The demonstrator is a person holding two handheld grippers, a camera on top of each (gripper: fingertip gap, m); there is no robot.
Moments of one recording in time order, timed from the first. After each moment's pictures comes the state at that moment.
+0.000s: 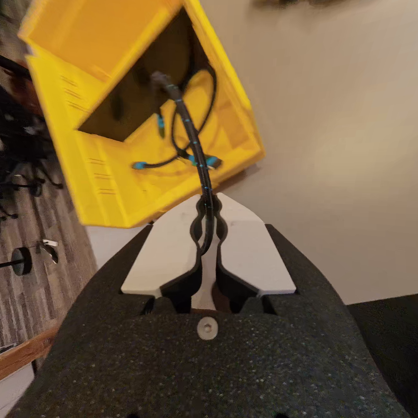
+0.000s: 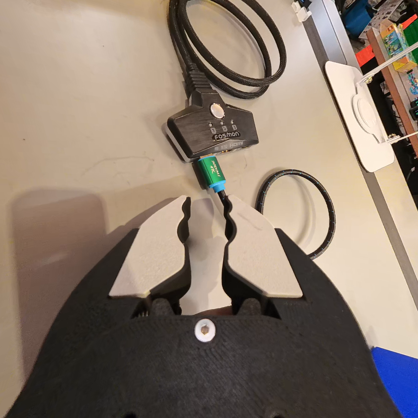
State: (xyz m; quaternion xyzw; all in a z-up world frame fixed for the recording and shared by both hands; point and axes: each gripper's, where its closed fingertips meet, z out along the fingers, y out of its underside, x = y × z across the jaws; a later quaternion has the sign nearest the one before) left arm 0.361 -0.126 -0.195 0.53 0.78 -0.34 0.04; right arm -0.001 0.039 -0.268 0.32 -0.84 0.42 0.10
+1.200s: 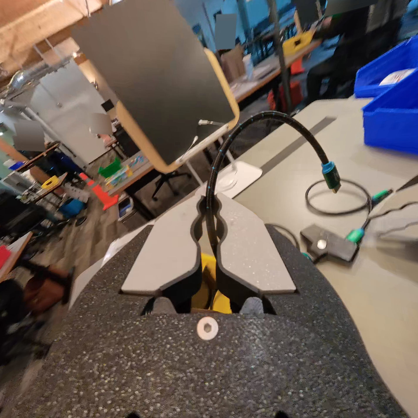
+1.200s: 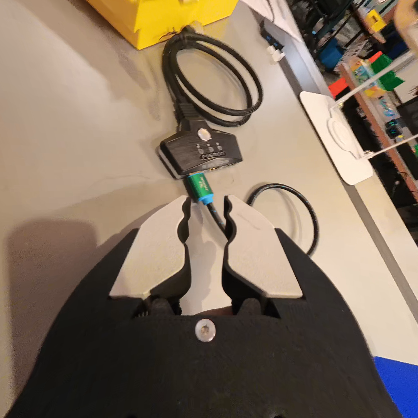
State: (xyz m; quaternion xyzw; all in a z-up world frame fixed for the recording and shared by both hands) left arm 0.157 -0.109 -0.005 0.52 0.55 -0.62 -0.21; right arm 0.001 0.035 -0.249 0.31 -0.82 0.47 0.09
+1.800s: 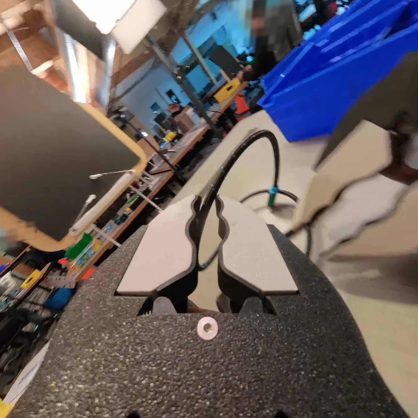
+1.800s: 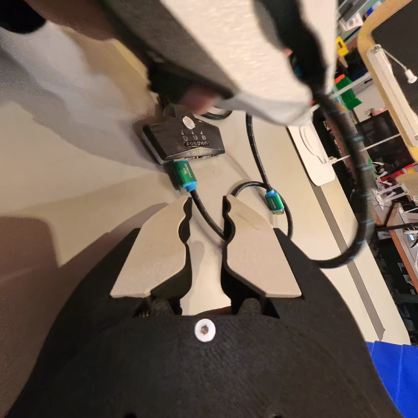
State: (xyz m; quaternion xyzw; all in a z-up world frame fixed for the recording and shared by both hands) left arm -0.032 -0.004 -0.159 0.61 0.38 -0.65 -0.23; right arm -0.019 0.039 -0.243 0.33 -0.80 0.48 0.16
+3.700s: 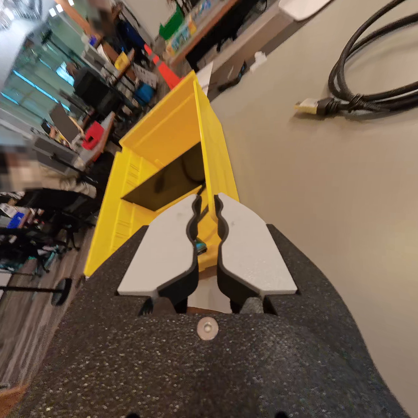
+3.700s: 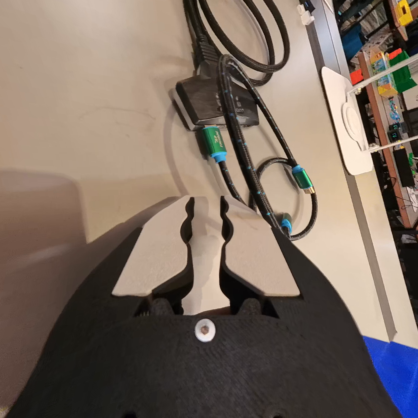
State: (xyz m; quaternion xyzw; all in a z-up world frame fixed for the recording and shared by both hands) left arm 0.314 -0.163 -0.179 0.46 0.69 -0.56 0.06; right arm -0.020 0.062 -0.269 0.37 -0.82 0.41 0.14
